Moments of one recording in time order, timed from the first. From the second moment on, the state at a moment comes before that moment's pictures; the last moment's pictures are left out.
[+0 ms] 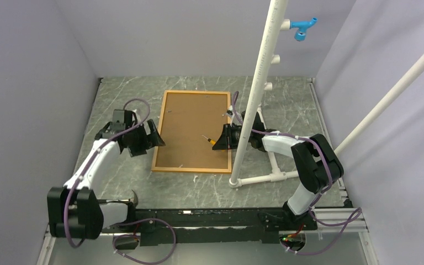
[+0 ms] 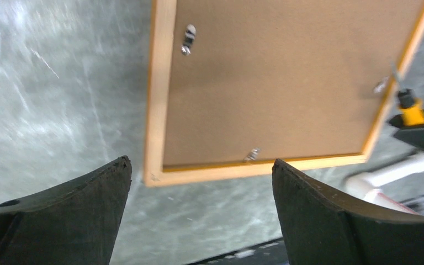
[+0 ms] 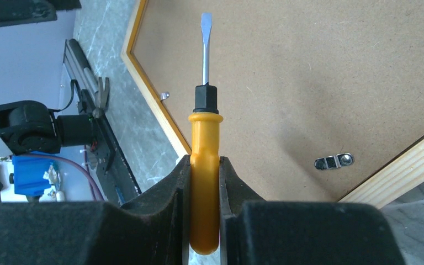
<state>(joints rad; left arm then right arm) -0.07 1.26 0.89 -0.64 0.28 -0.39 0.46 1.67 0.83 0.14 -0.72 0.46</state>
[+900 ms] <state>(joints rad) -0.16 1.29 0.50 -0.47 0.38 -1.47 0.48 1.67 0.83 0.14 -0.72 0.46</state>
